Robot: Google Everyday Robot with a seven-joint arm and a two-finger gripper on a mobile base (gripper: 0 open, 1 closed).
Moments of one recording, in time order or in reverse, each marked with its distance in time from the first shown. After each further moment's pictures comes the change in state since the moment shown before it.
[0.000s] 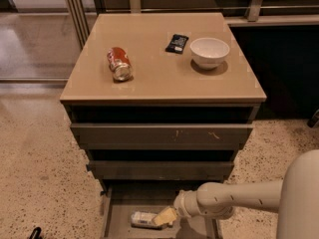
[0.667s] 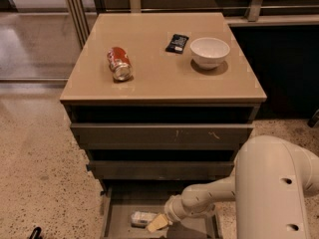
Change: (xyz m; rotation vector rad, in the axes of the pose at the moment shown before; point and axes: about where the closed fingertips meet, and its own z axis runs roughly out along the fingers) arm 0.026 0.001 0.071 -0.024 0.108 -0.076
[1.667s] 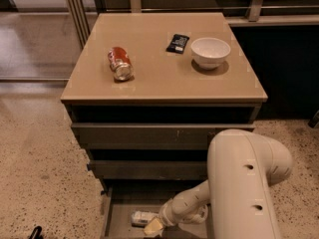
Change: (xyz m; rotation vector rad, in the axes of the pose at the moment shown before) arm 0.016 -0.009 0.037 0.117 0.048 0.011
